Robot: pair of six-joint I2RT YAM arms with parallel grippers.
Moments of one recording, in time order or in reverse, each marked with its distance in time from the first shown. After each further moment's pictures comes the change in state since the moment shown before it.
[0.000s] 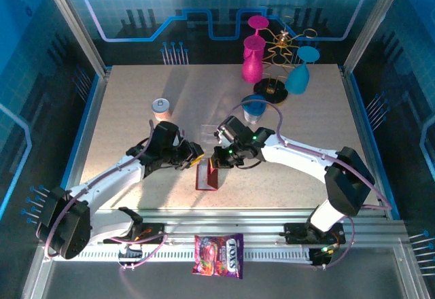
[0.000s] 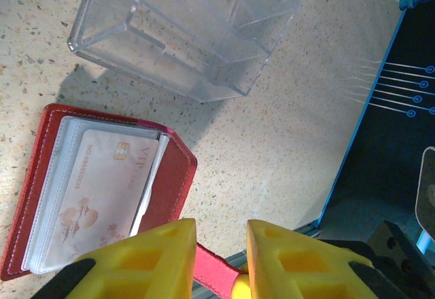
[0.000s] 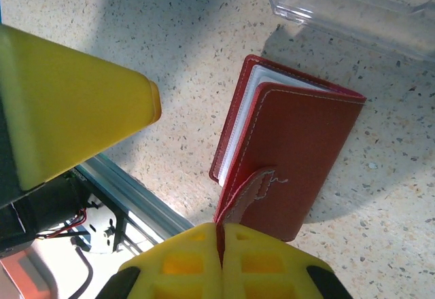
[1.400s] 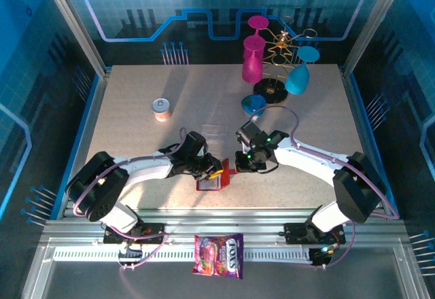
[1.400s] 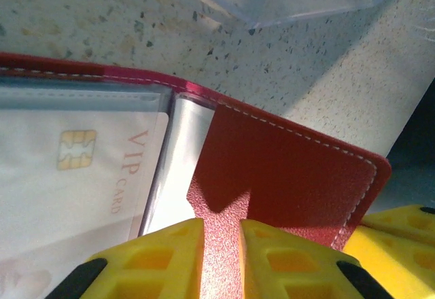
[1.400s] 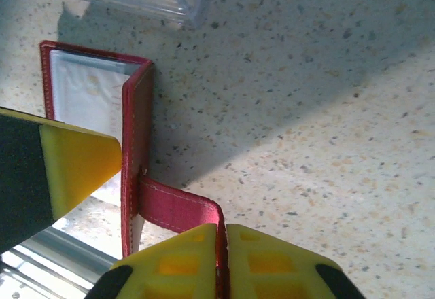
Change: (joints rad) left arm -0.195 0.348 0.000 0.251 0.034 -0.078; right arm -0.116 -0.090 -0.160 -0.130 0.168 -0.061
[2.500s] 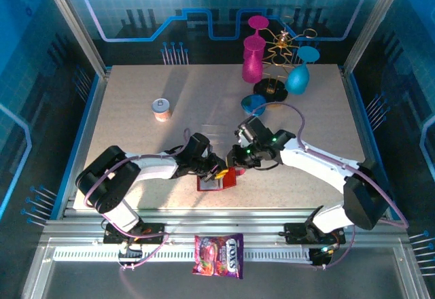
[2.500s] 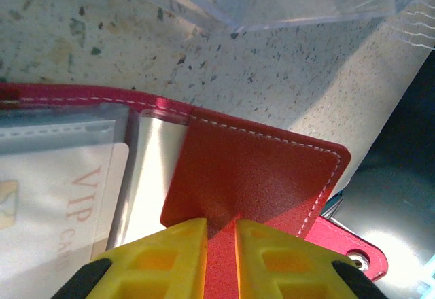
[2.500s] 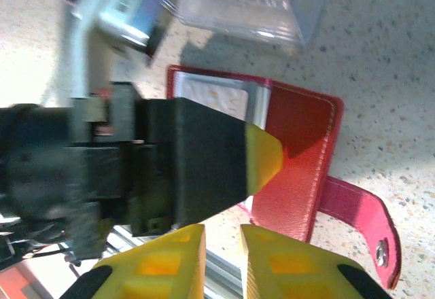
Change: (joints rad) left arm -0.018 0.085 -0.010 0.159 0.024 -0.086; right arm 0.001 -0.060 0.005 0.103 -0.151 0.096
